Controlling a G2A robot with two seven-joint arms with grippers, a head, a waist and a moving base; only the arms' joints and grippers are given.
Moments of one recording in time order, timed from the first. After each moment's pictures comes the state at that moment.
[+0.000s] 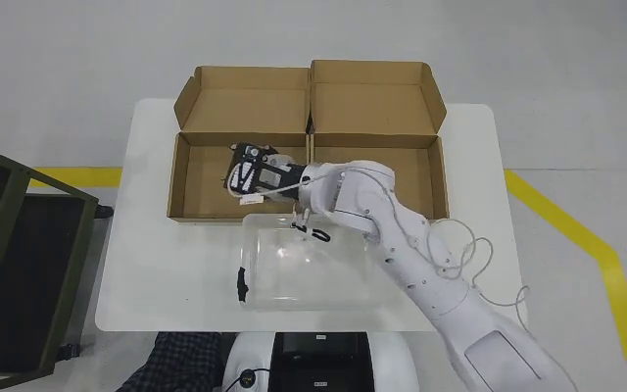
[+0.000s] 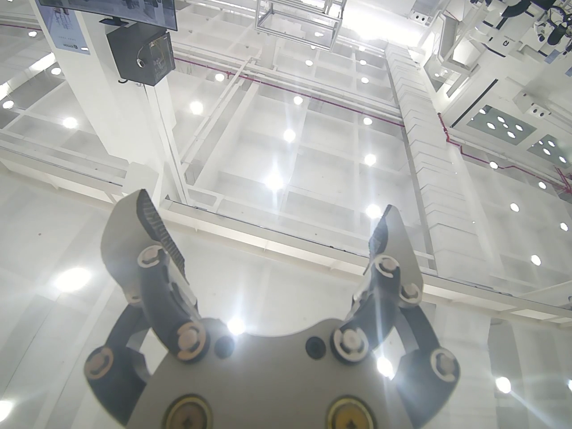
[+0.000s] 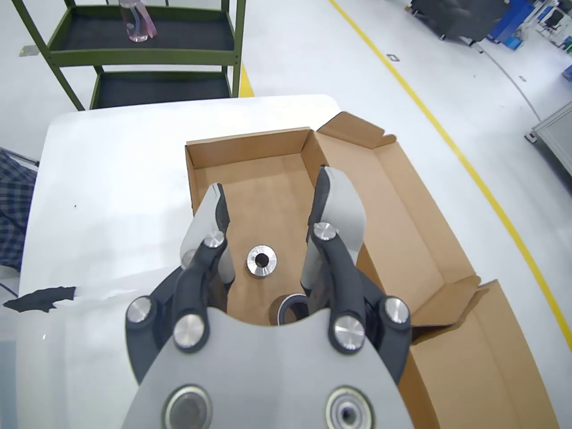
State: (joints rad) left arm -0.11 -0.30 -0.54 -1.19 3.07 0.29 0.07; right arm -0.78 -1.51 0.90 -1.57 -1.34 -0.59 0.46
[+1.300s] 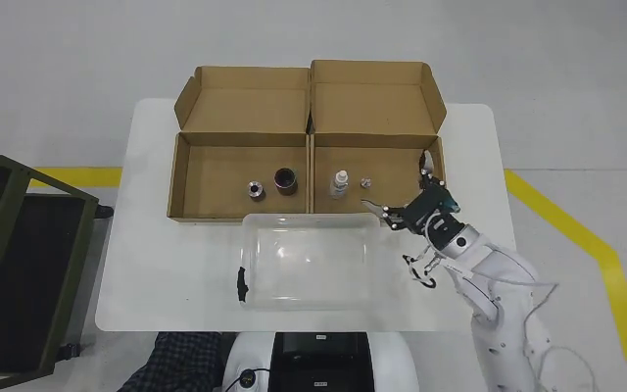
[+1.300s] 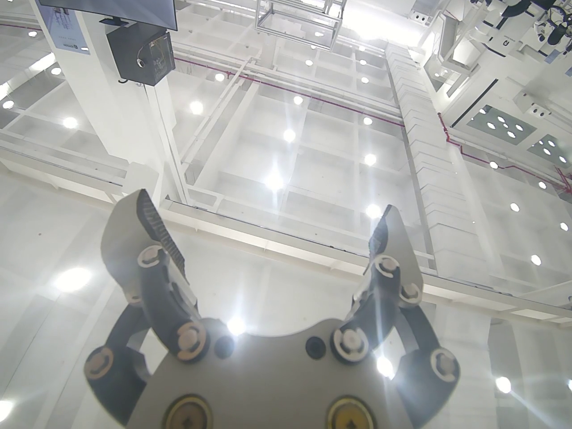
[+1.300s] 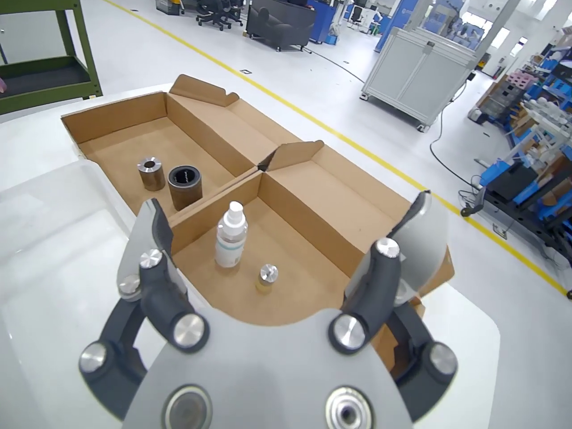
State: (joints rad) left arm -0.11 -0.30 -0.54 -1.19 3.07 0.29 0.07; right arm -1.48 -1.36 1.52 -2.03 -1.56 -0.58 0.07
